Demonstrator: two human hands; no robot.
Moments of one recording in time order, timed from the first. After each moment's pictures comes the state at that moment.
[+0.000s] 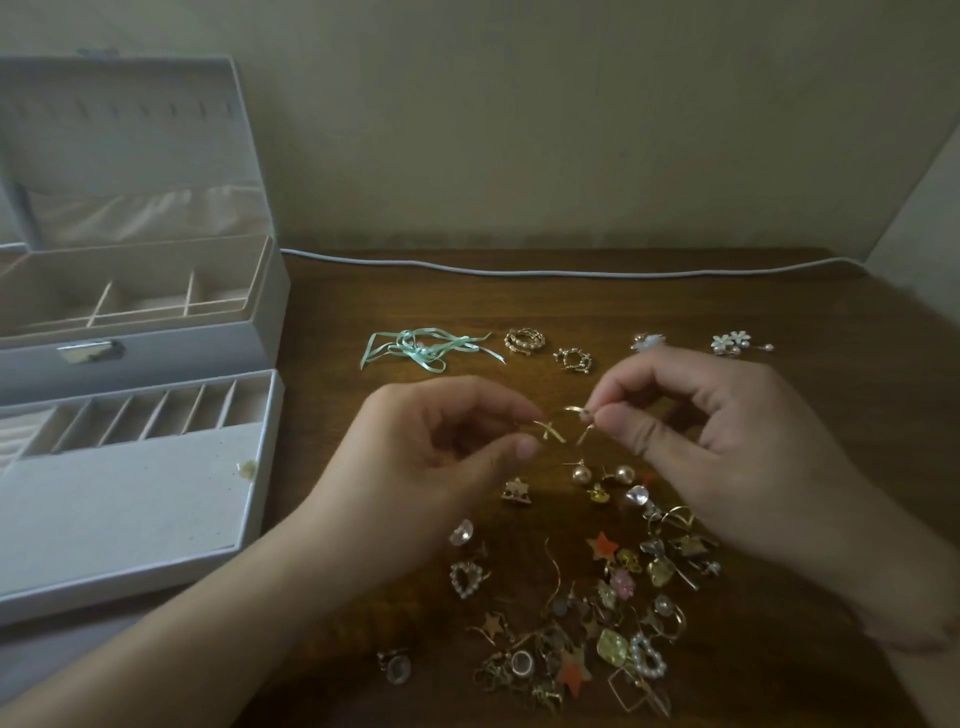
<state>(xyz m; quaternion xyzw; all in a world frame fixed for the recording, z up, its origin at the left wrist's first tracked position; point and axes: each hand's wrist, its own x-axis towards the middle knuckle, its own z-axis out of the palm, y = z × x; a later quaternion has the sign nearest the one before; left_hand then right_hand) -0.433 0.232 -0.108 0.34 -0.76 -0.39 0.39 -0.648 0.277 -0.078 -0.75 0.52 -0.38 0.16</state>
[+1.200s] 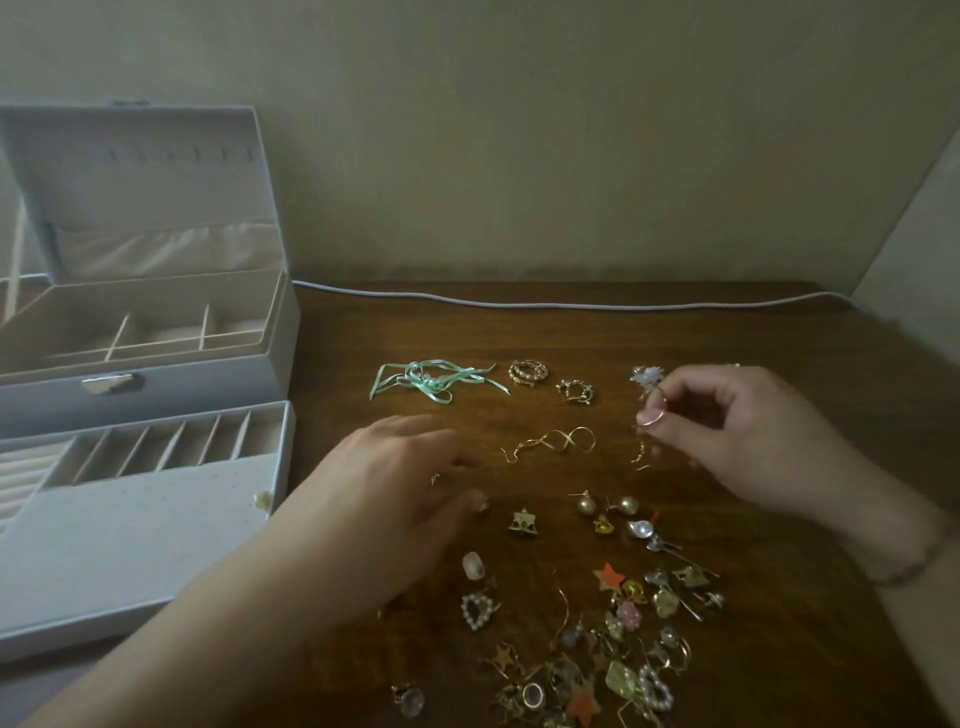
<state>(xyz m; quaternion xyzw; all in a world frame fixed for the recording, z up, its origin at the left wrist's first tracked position) -0.406 0.219 -0.105 0.41 -0.88 -0.10 0.21 -0.688 0.248 -0.081 -0.70 0.63 -0.31 0.17</state>
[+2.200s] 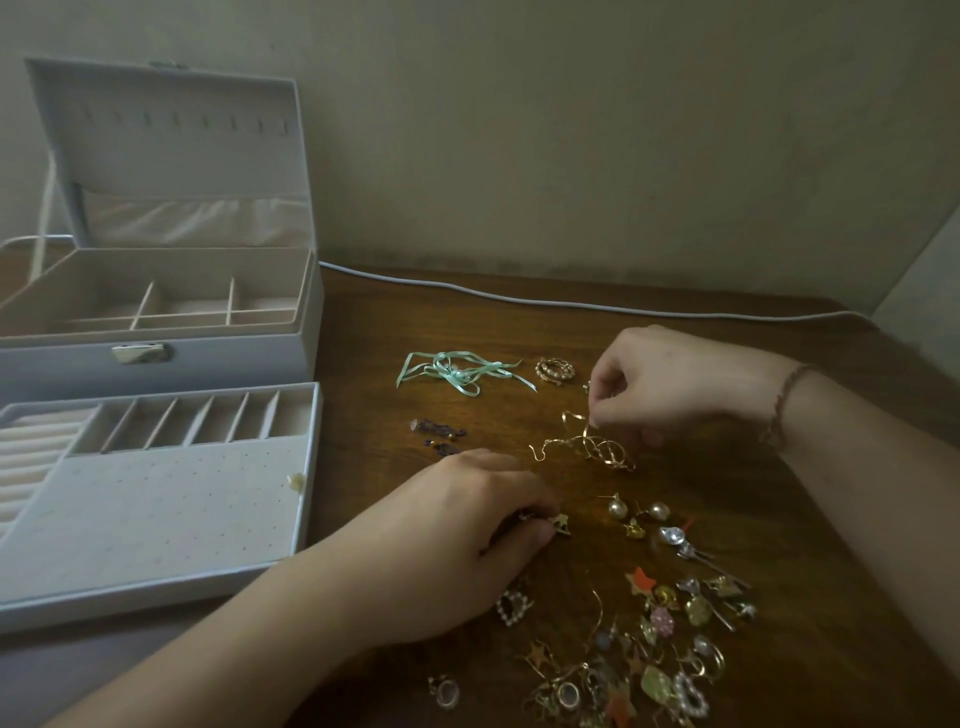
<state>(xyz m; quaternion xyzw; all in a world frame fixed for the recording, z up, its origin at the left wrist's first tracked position) -0.414 0.226 -0.111 0.30 -0.91 -0.21 0.18 -0.632 0.175 -0.044 -0.72 0.66 0.04 0.21</state>
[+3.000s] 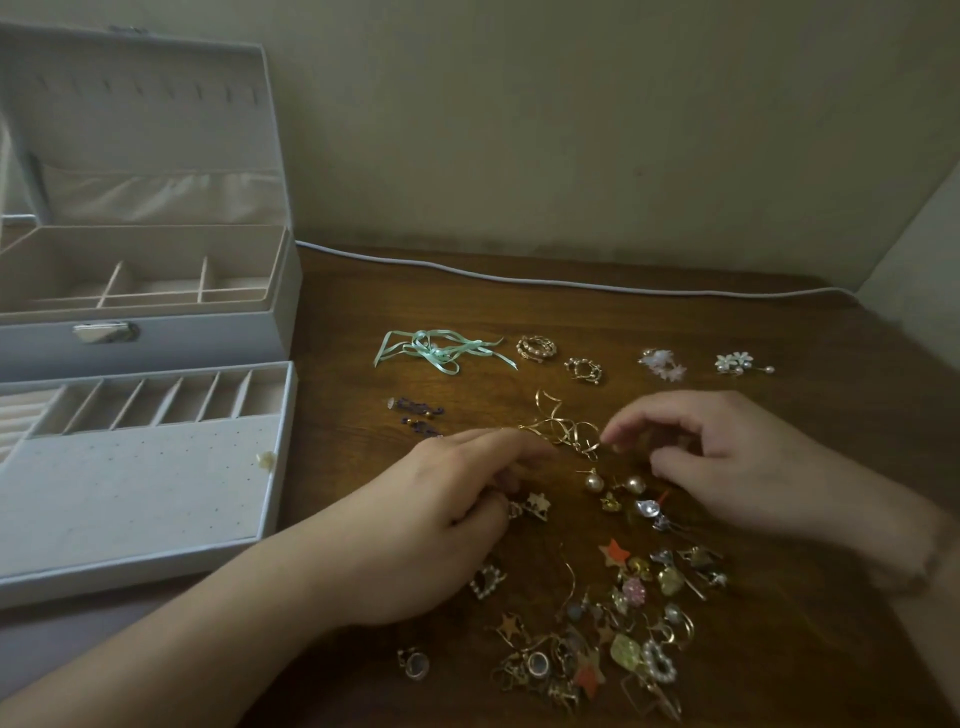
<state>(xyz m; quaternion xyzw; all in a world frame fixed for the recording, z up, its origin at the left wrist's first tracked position) -0.417 0.230 -0.118 0.32 -0.87 -0.31 0.20 -0.672 0.255 -0.082 -0.75 0.60 -0.15 0.22</state>
